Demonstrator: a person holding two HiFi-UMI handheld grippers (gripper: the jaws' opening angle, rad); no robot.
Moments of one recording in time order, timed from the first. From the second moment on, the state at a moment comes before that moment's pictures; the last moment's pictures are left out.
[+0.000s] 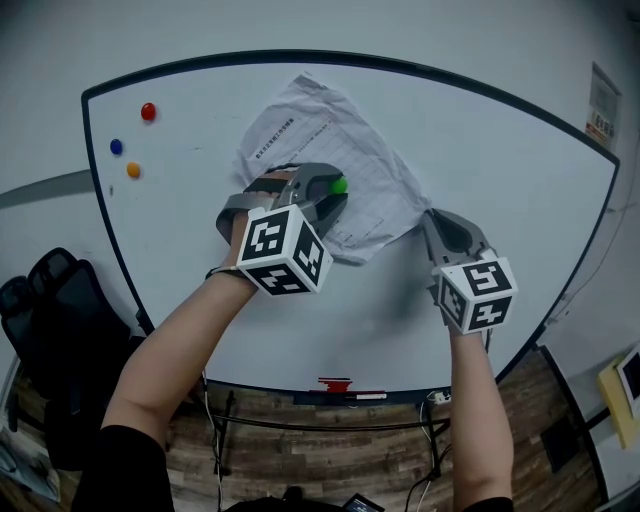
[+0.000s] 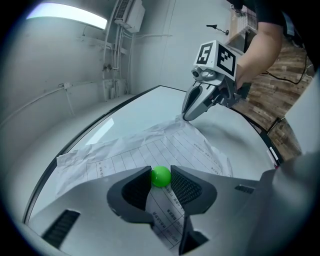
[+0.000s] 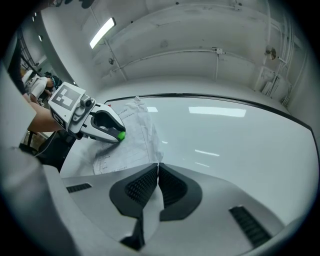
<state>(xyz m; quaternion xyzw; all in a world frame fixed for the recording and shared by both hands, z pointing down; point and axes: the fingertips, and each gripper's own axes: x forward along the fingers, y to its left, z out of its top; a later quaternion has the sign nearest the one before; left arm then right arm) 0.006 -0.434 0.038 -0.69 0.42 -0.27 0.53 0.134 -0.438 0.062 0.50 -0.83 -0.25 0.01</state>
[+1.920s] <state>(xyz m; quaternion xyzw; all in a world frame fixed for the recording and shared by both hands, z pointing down) 0.011 -0.395 0.047 -0.72 0.40 -0.22 0.52 0.119 -0.409 0.101 0.46 -0.85 -0.25 0.07</state>
